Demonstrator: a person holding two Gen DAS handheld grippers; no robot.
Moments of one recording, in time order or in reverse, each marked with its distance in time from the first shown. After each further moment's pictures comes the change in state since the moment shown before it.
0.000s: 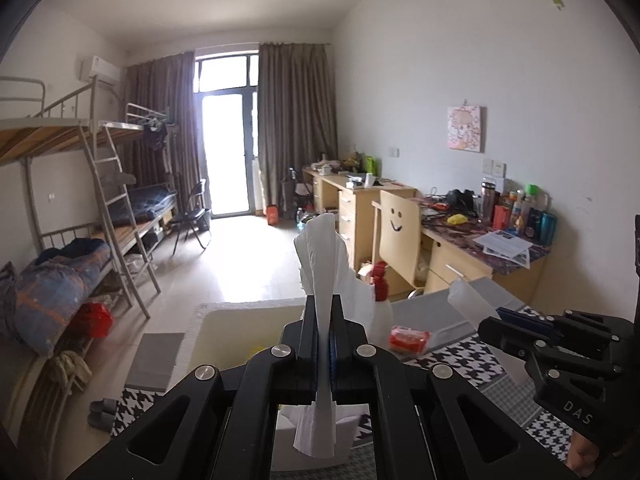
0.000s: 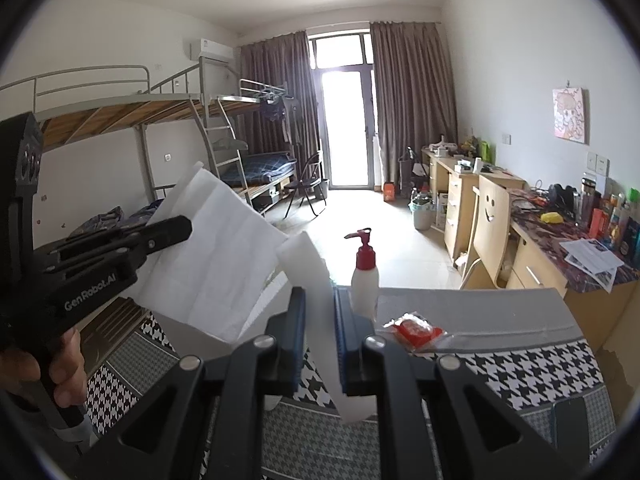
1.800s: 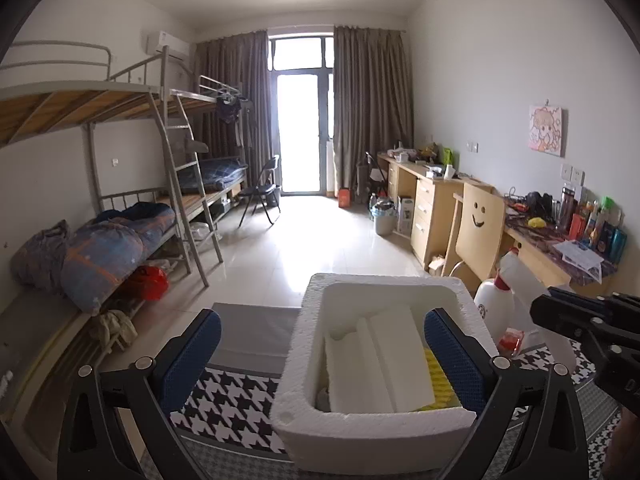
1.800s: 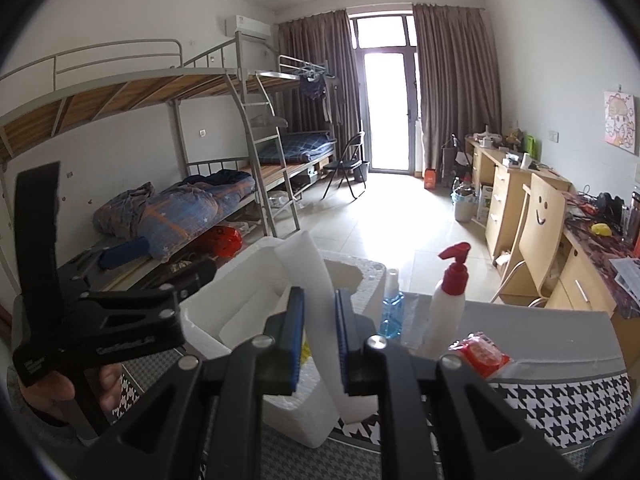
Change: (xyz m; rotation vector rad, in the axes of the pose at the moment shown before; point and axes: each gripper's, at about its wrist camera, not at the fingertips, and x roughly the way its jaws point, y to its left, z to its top) left arm 0.020 0.090 -0.021 -0.107 0.052 0.244; right arm 0.068 0.051 0.025 -0.062 0.079 0.132
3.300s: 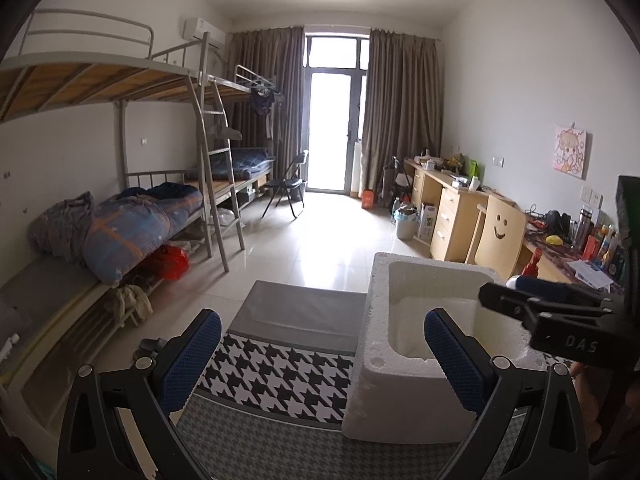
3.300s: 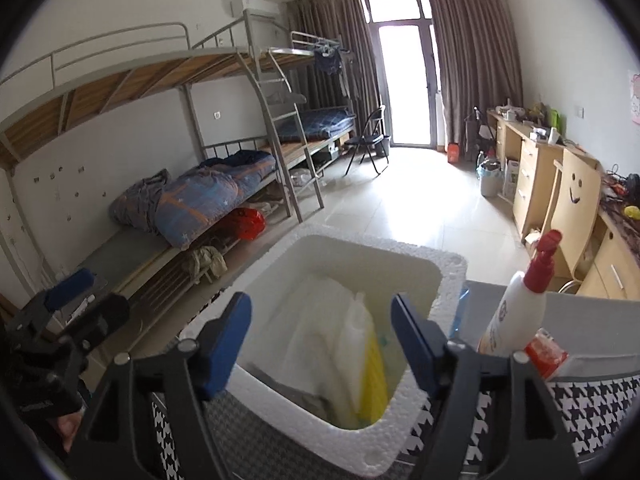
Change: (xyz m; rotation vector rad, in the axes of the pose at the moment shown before) left arm -0.023 0.046 -0.023 -0.094 0.005 0.060; right arm 0.050 0.018 0.006 0.033 0.085 0.074
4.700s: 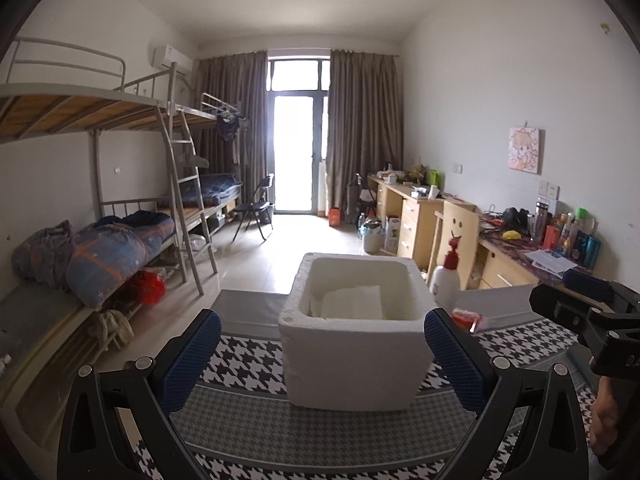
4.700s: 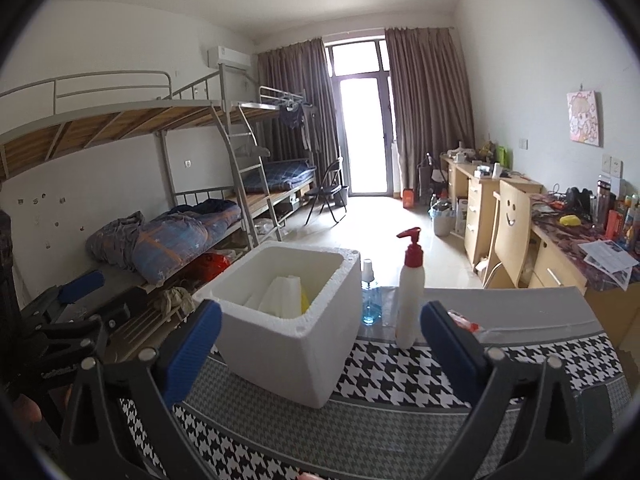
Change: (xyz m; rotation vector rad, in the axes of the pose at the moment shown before) left arm -0.082 -0.047 -0.027 0.074 -0.087 -0.110; right arm -0.134 -0.008 -0.060 0.019 -0.209 -0.146
